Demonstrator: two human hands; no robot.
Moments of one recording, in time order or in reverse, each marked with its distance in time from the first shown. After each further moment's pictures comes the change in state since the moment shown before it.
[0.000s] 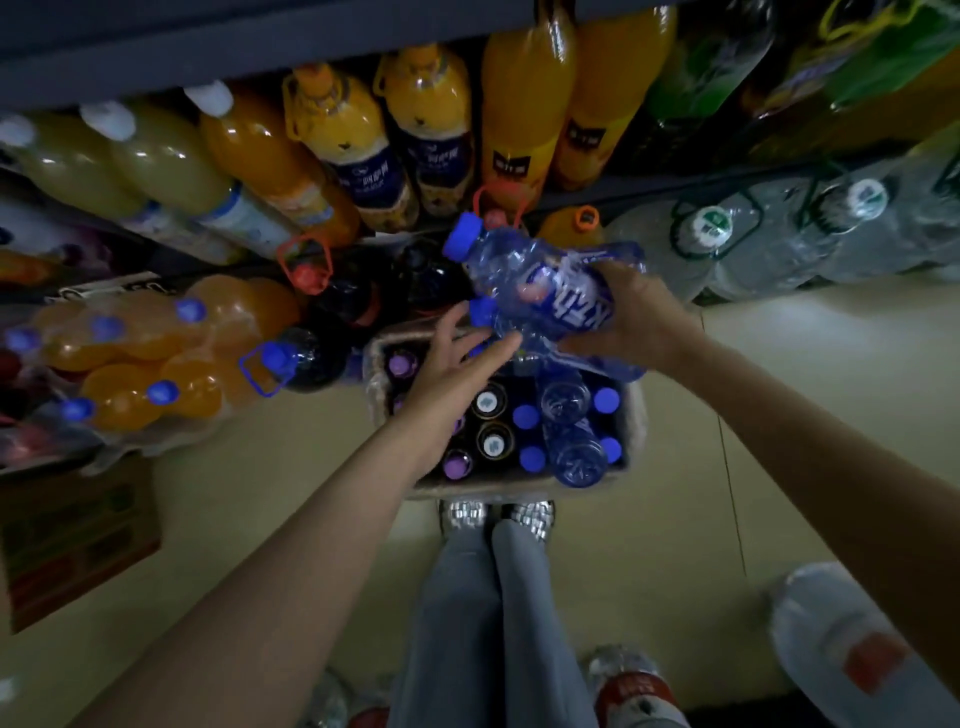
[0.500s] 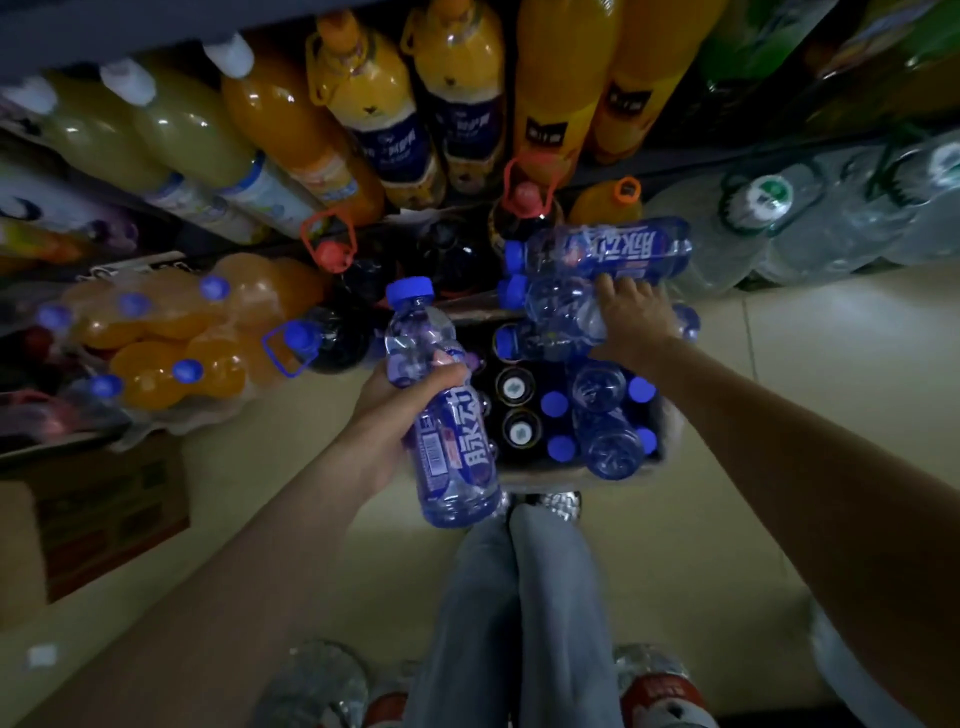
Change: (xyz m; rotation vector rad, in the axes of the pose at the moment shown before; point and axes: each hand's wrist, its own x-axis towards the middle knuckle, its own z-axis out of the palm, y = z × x) left_hand -0.019 -0.029 -0.064 -0.067 0.163 -0.119; right_hand 0.039 0.039 0.088 -0.530 -0.129 0.080
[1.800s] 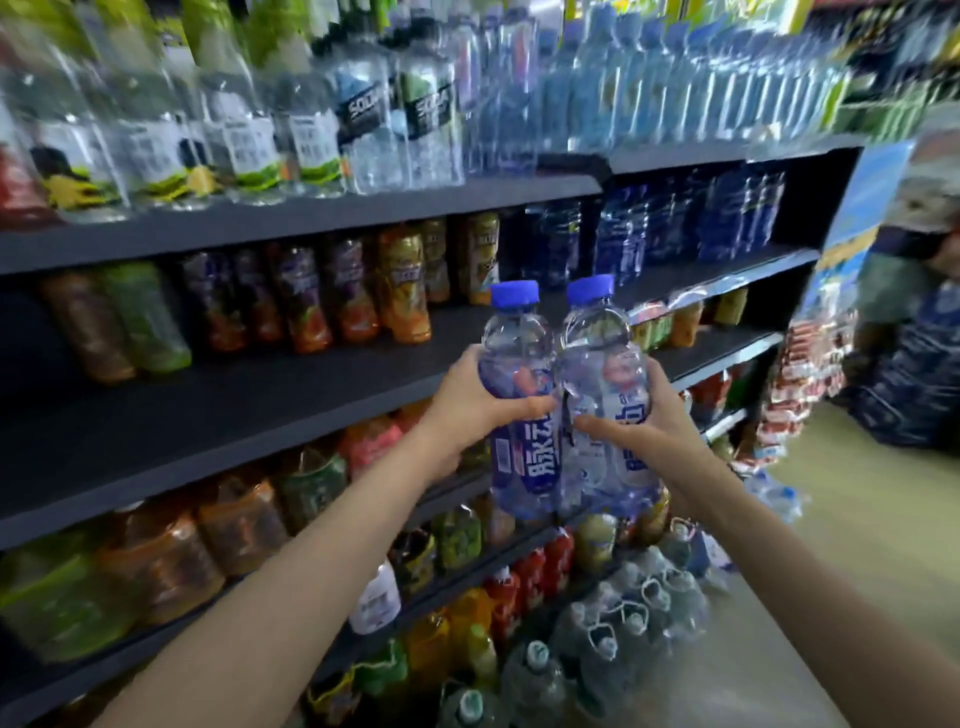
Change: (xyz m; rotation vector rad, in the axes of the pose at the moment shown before) left_hand -0.471 0.387 0.736 0.473 -0.634 1.155; right_hand -0.571 0.562 -0.520 1.391 1.117 -0.167
